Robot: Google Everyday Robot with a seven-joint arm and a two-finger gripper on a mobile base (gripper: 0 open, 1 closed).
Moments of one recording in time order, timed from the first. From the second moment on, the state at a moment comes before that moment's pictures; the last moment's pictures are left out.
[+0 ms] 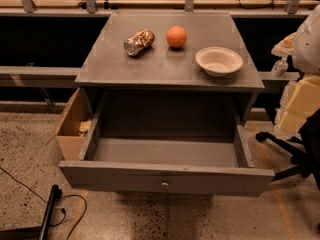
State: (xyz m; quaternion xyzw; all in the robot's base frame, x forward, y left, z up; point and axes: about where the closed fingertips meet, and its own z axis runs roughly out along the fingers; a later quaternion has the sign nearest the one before) arm 0.438 -0.217 0.976 -0.60 0.78 -0.03 0.16
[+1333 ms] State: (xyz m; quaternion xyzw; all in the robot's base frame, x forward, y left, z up) arm 0.438 -0.204 0.920 -0.59 0.78 0.00 0.18
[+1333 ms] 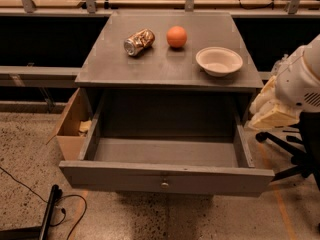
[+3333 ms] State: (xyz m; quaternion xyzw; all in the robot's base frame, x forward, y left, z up) arm 0.406 -0.169 0.759 -0.55 0.80 0.01 0.22
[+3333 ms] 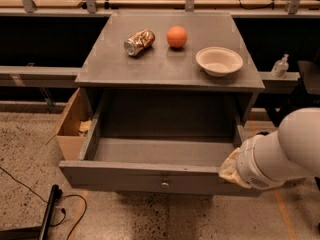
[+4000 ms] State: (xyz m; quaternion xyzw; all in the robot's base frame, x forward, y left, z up) arm 0.404 -0.163 0.714 -0.55 0.79 -0.01 0.26
